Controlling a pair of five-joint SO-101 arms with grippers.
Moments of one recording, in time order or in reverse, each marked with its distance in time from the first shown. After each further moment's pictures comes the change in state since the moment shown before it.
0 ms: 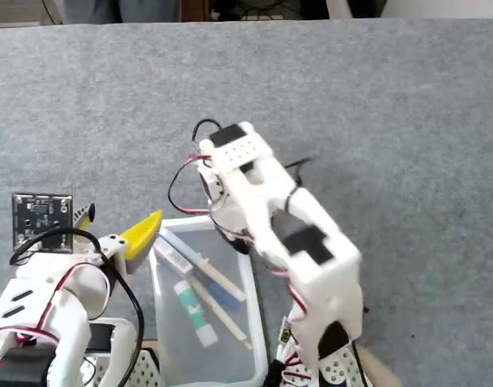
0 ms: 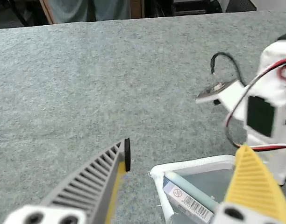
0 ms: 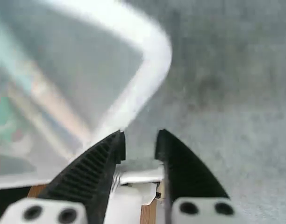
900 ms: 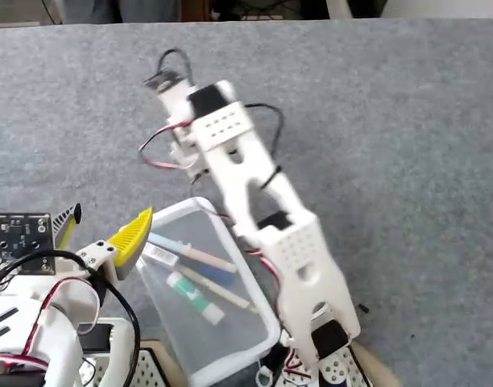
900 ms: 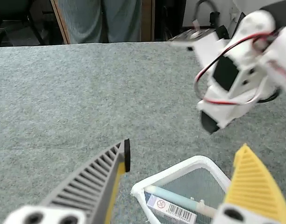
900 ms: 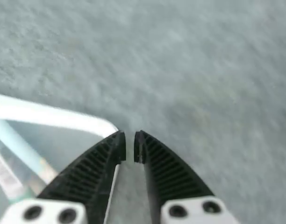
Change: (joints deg) left arm -1.6 0.0 -7.2 2.5 0.0; right arm -0.1 14.0 -46.9 0.8 0.0
